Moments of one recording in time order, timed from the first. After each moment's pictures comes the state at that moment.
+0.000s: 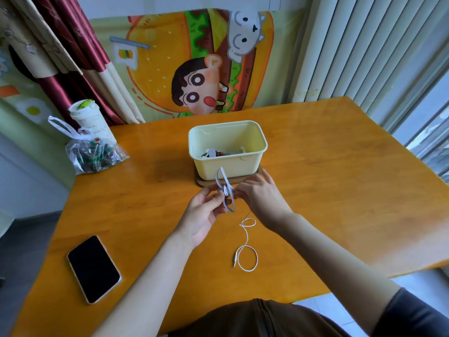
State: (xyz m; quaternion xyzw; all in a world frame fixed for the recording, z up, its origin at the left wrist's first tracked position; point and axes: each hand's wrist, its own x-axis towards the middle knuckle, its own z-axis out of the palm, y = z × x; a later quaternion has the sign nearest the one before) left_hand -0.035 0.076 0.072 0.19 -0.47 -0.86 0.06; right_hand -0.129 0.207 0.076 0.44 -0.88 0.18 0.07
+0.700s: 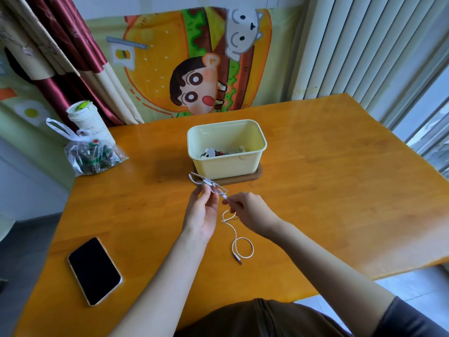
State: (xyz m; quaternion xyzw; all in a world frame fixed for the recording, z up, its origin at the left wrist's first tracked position) left_hand -0.052 0.081 0.064 0.32 -0.25 -0.90 0.18; right_hand -0.107 0.195 0.072 0.34 -0.86 0.33 -0.17
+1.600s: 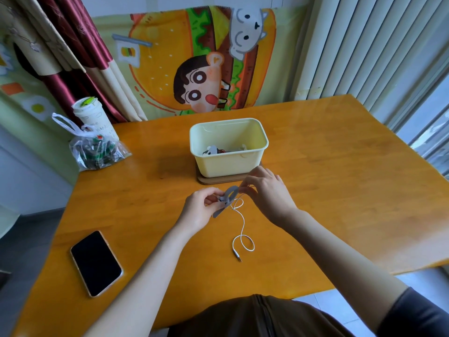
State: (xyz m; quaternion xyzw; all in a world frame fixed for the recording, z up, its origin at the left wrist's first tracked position) left_hand -0.037 0.058 0.054 0.16 -0.85 -0.50 0.06; right_hand -0.127 0.218 0.088 0.38 -0.90 0.21 0.00
